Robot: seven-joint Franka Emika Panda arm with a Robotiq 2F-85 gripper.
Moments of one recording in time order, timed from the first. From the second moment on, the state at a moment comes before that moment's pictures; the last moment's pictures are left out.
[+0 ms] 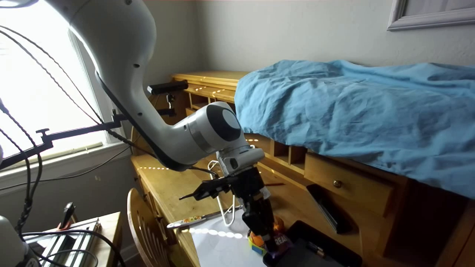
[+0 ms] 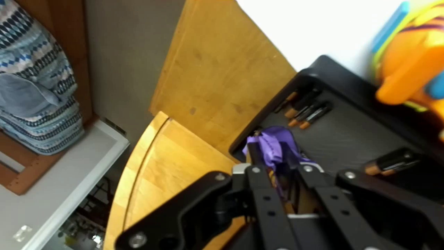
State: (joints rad) arm 0.04 0.27 -0.03 -2.30 -1.18 2.35 1.63
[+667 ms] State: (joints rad) arm -0.07 0.34 -0.07 -2.14 -1.00 2.52 1.24
